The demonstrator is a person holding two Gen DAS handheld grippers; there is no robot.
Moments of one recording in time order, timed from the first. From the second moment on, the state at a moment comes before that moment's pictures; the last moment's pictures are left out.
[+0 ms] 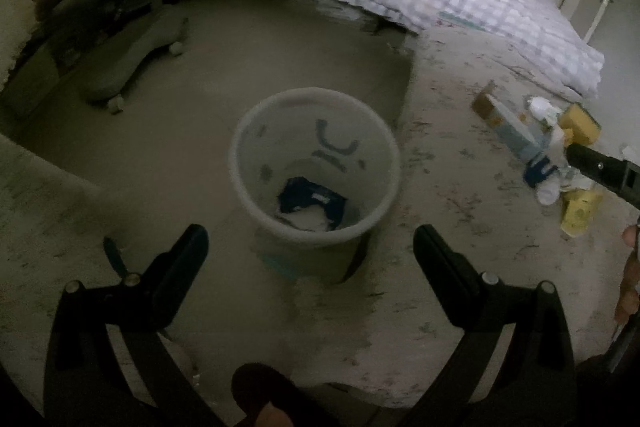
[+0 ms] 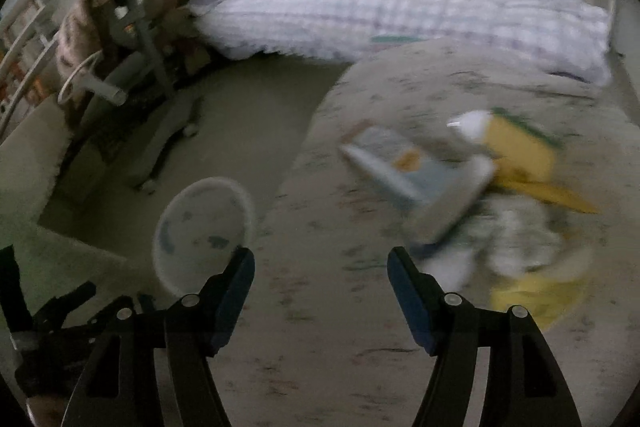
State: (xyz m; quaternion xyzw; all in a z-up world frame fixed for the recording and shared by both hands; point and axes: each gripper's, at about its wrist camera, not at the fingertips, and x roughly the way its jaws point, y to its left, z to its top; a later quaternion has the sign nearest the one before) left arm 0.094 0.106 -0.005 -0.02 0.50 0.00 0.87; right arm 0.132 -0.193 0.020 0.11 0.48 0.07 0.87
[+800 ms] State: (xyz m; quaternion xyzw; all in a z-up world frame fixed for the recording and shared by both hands) left arm 0.117 0.001 -0.009 0.01 0.51 -0.07 0.86; right arm 0.161 -0.300 -0.032 0.12 0.54 -0.01 0.83
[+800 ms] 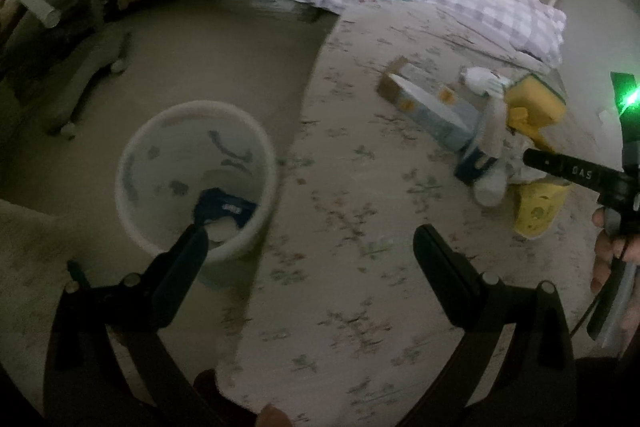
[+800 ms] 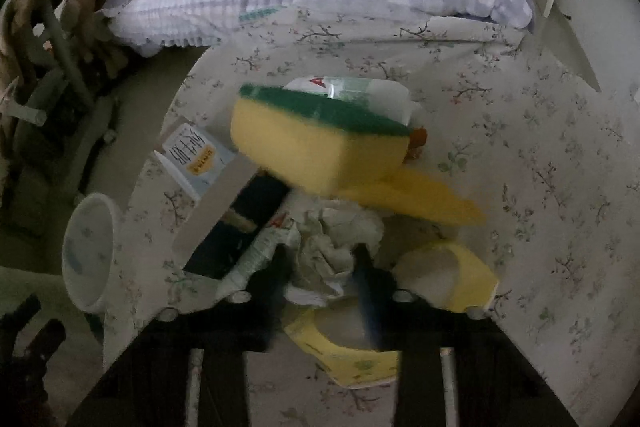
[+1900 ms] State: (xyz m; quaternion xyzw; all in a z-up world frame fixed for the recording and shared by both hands) left arm 0.165 -0.134 -0.053 -0.03 0.50 -0.21 0.84; right arm 0.089 -0.402 0.043 0.22 0.44 0.00 0.87
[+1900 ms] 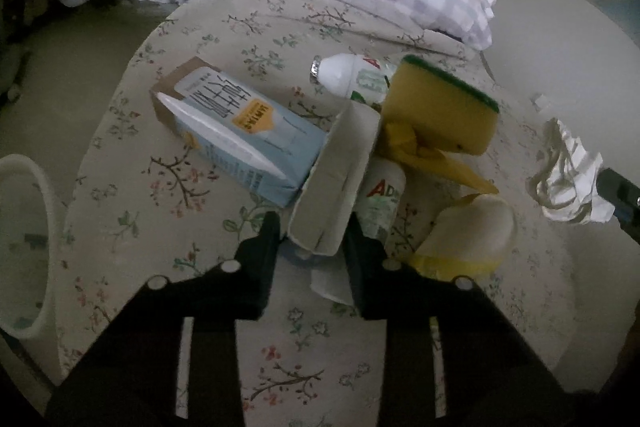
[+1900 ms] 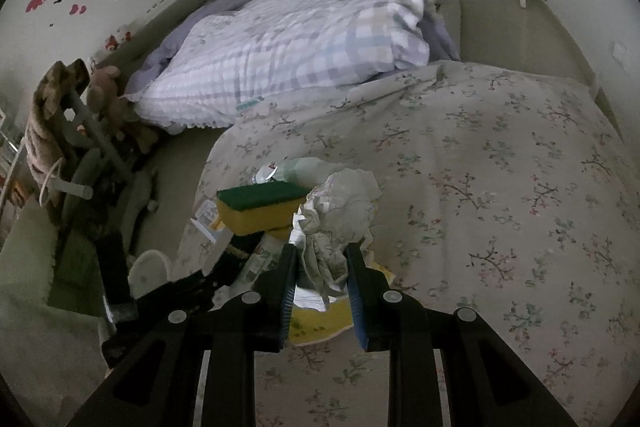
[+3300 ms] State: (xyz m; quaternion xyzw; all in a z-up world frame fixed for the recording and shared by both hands) left arm 0.100 0.101 -0.001 -0.11 0.43 -0.10 0.89; right arm 0.133 -0.205 0.042 0.17 0.44 0.13 0.87
